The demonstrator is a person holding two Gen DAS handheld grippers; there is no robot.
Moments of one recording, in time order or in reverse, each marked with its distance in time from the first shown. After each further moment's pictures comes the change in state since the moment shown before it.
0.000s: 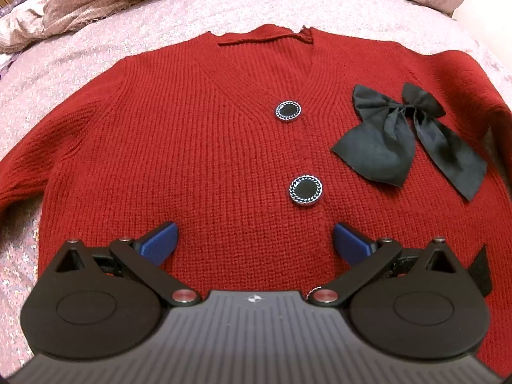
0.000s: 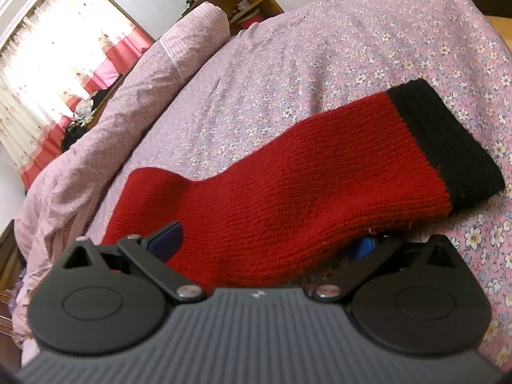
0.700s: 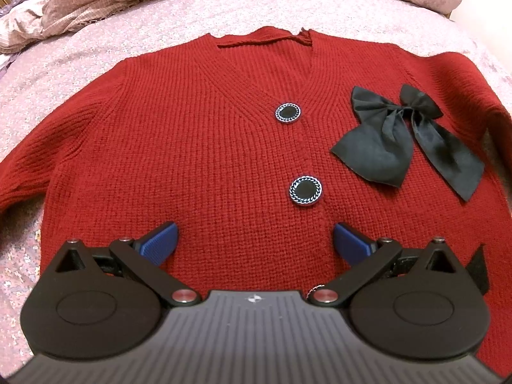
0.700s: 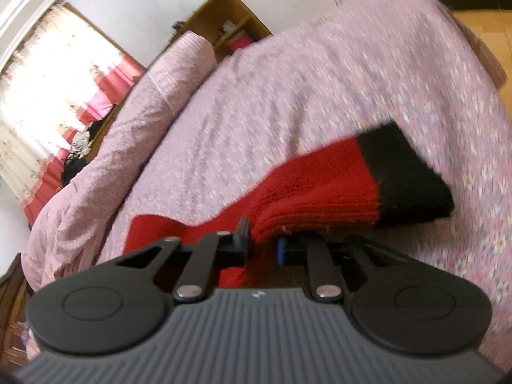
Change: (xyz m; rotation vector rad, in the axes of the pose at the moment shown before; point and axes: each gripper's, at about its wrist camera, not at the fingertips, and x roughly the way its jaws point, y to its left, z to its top) left arm -0.004 0.003 0.000 0.001 -0.001 -0.009; right arm -0.025 -0.010 0.026 0.064 -0.091 -0.004
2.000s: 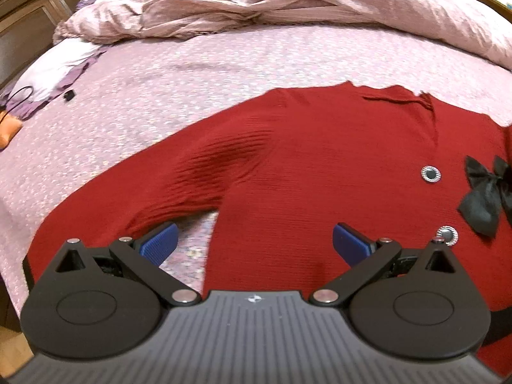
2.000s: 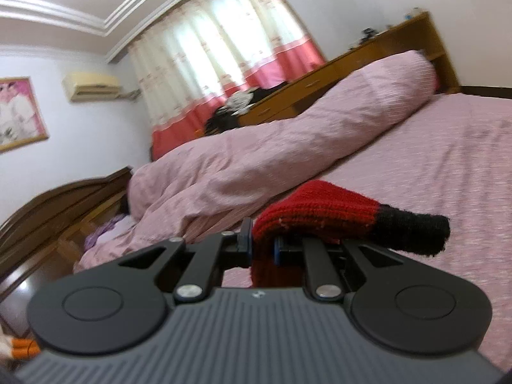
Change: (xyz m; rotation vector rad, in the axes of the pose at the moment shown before) left arm -0.052 0.115 -0.001 -0.172 -0.104 0.226; right arm -0.017 0.218 -0.038 -0.441 0.017 0.527
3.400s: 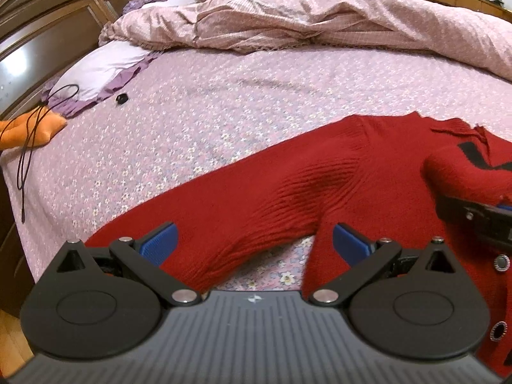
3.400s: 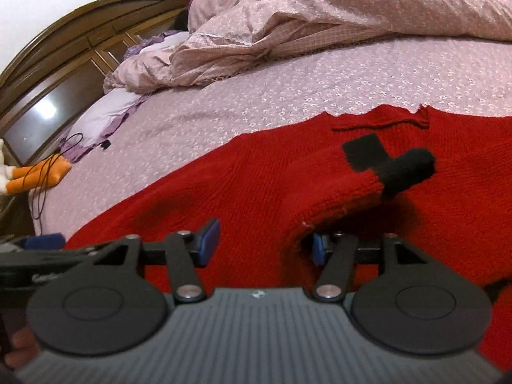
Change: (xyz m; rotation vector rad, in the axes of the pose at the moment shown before) left arm -0.005 0.055 0.009 -0.060 -0.069 0.122; right arm 0.101 0.108 -0.155 -0.295 0.599 0.150
